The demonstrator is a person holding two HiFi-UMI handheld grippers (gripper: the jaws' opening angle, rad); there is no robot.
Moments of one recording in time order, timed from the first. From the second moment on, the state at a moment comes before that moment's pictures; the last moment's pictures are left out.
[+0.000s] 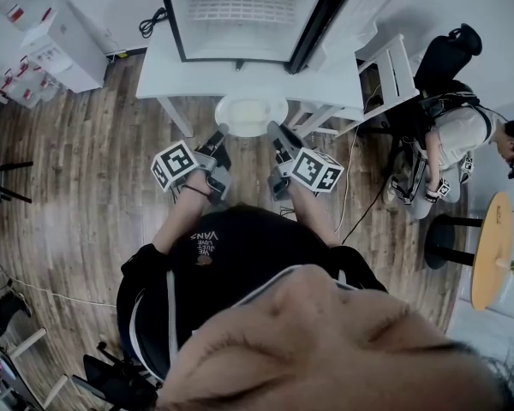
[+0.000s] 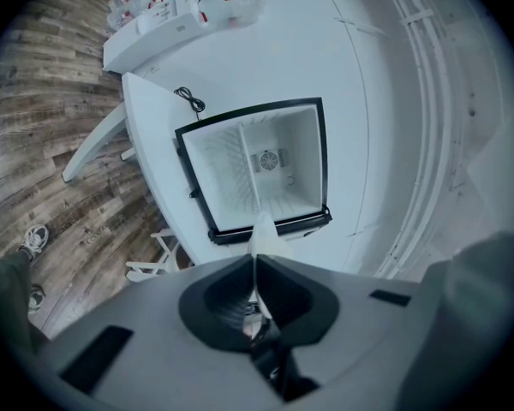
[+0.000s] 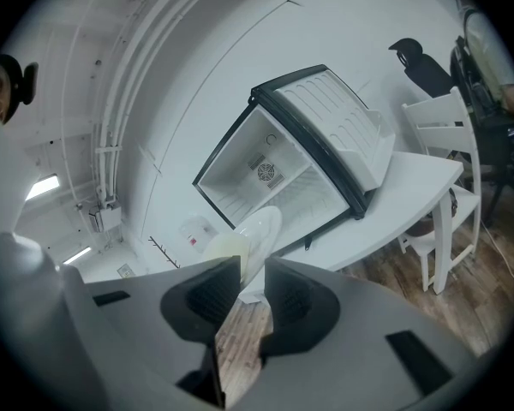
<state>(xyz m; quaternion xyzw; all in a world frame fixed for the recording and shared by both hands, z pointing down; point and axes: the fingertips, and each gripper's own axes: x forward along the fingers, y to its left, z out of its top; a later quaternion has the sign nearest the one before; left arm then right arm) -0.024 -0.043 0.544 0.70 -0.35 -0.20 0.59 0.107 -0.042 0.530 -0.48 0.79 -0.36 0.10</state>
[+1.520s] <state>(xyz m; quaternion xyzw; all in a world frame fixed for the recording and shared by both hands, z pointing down) -0.021 -0.033 0.554 0.70 -0.34 -0.19 0.60 0.108 -0.028 0.536 -0.49 0.79 -0.36 0.08</state>
